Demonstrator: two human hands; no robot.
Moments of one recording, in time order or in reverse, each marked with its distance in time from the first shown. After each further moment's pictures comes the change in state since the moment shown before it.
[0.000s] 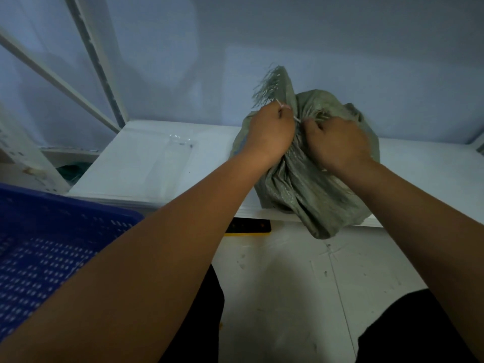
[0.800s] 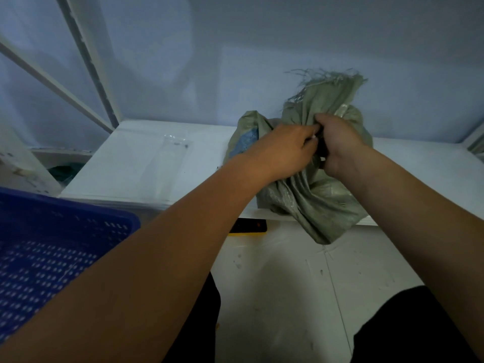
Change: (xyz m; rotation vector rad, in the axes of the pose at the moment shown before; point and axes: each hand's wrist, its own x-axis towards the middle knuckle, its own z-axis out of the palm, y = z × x) left_hand -0.020 0.003 0.005 0.402 -0.411 0.440; right_hand -0.003 -0.016 -0.015 1.193 -0.236 0.743
